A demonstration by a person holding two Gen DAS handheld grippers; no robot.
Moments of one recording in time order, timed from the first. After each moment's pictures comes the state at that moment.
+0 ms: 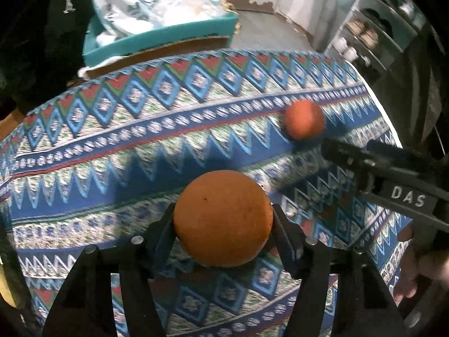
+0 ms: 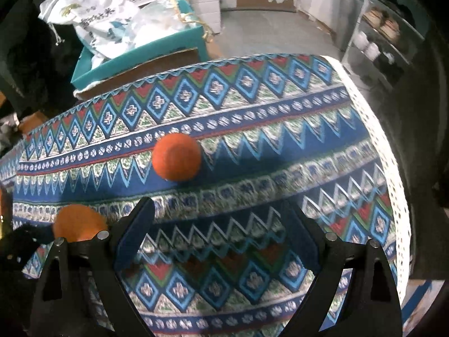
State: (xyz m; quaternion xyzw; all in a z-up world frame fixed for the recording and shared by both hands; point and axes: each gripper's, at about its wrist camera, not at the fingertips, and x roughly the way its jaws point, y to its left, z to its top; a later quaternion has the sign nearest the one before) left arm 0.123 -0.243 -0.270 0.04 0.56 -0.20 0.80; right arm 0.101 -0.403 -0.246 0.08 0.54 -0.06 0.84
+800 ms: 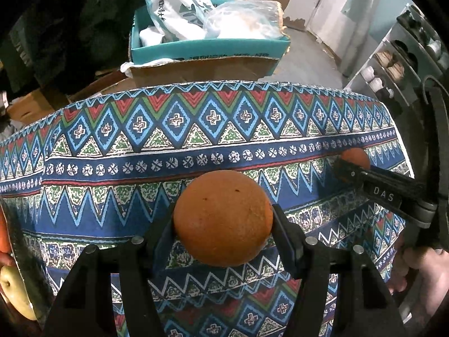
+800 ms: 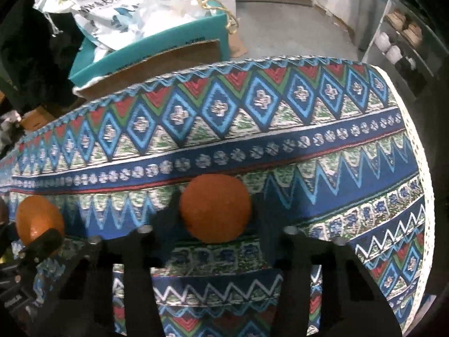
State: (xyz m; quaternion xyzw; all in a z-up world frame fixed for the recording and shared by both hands) left arm 0.157 -0.185 -0.262 0.00 0.56 -0.15 0.82; right arm 0.159 -0.380 -0.273 0.09 0.55 -0.03 0.83
